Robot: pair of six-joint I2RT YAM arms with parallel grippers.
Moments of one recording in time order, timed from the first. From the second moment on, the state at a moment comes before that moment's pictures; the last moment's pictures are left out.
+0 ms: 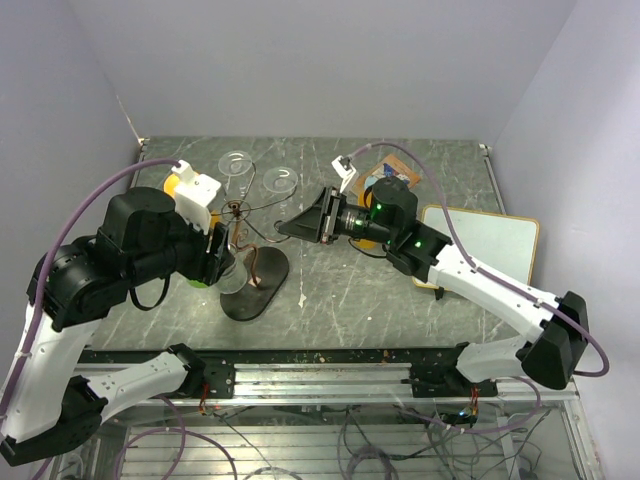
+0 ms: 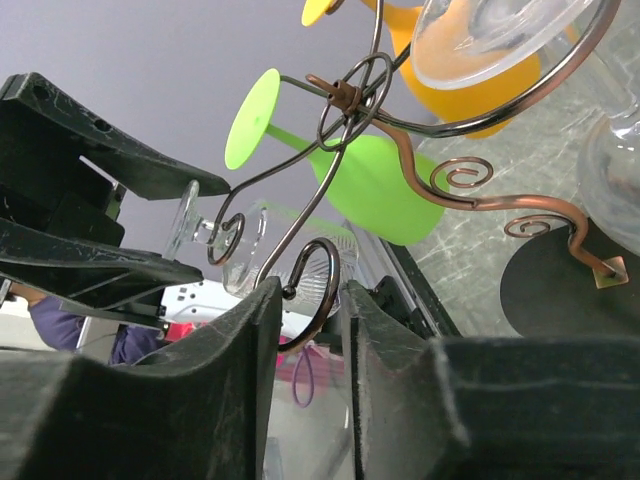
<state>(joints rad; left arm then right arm) -0.70 0.95 1.68 -1.34 -0.06 -0.11 0.84 1.32 1.14 0.12 -0.42 0.91</state>
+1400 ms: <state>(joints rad) -0.70 0.94 1.66 -1.34 -0.04 -0.03 0.81 1.29 1.09 0.07 -0.39 0.94</state>
